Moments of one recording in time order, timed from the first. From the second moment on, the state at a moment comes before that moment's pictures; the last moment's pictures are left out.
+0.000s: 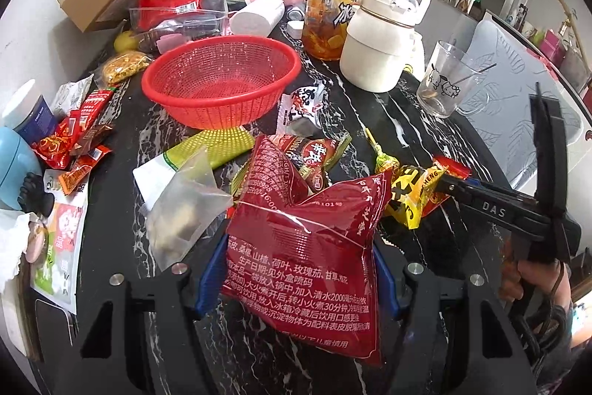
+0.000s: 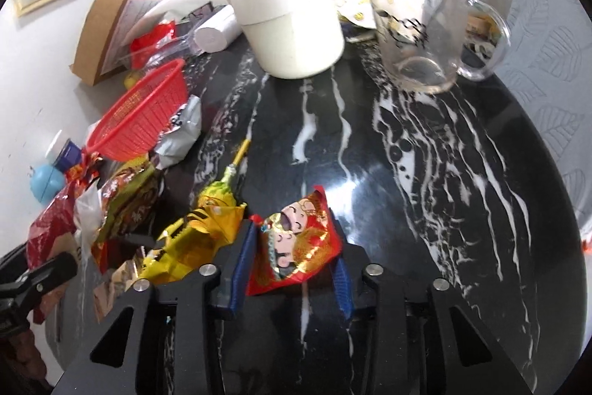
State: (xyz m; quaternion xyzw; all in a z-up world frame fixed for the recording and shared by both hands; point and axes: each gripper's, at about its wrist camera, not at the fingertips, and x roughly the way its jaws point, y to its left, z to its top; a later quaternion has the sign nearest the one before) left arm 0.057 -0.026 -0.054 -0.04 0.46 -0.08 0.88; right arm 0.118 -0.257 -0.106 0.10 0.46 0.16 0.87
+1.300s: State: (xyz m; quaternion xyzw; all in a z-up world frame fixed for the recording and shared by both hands) left arm -0.011 0.001 -0.015 -0.05 0.39 -0.07 0.92; right arm 0.010 -0.217 -0.025 0.04 0.37 0.22 0.90
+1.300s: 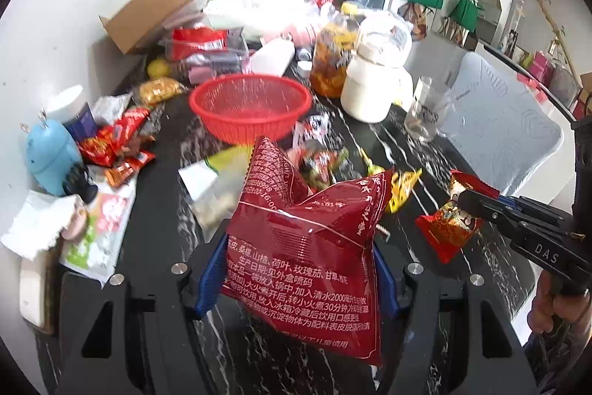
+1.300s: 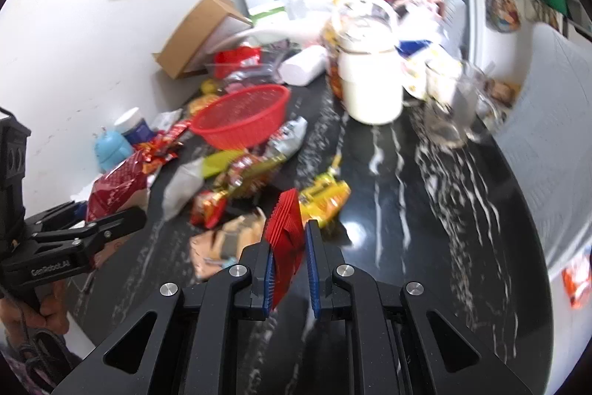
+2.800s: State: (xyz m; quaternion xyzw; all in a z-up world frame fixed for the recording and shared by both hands) left arm 0.182 0.054 0.036 -0.05 0.31 -0.04 0.95; right arm 0.196 -0.116 0.048 -0.03 0.29 0.31 0.91
